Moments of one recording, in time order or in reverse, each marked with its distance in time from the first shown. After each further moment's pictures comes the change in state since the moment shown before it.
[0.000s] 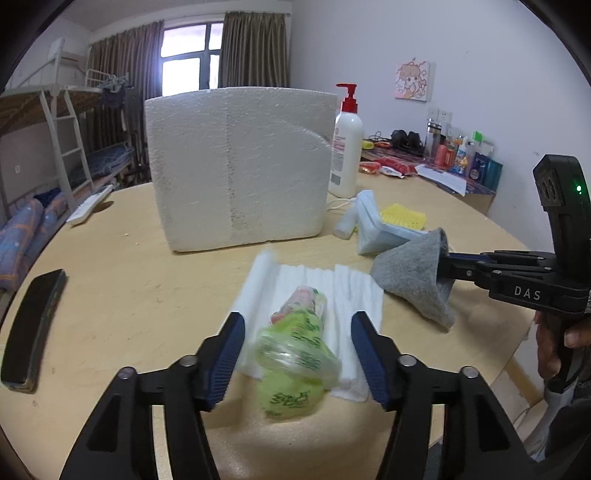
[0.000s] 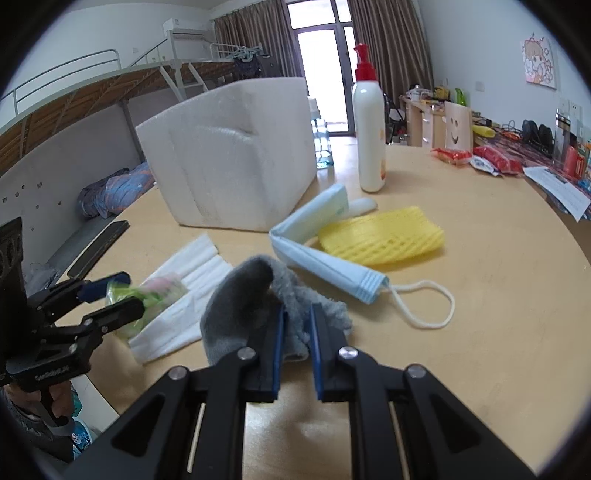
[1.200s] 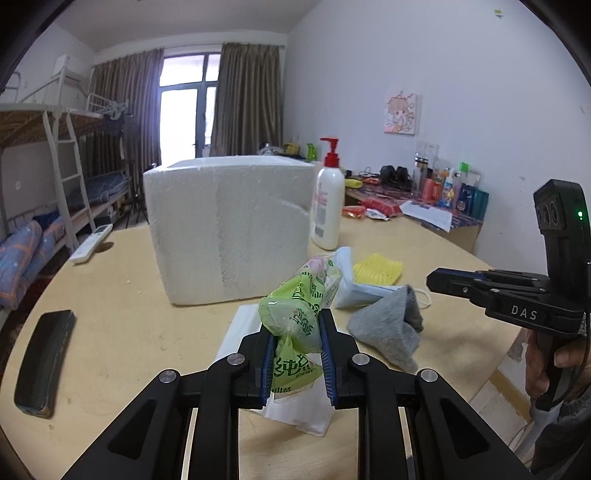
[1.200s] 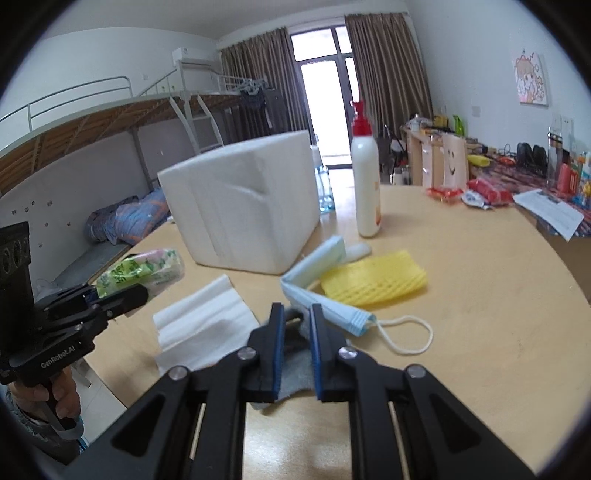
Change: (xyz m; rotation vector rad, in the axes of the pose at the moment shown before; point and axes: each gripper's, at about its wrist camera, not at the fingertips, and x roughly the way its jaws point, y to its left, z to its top) left arm -0.036 -0.011 0.024 0.012 -0.143 -0.038; right arm -0.045 0.004 0.011 -0.010 -0.151 0.024
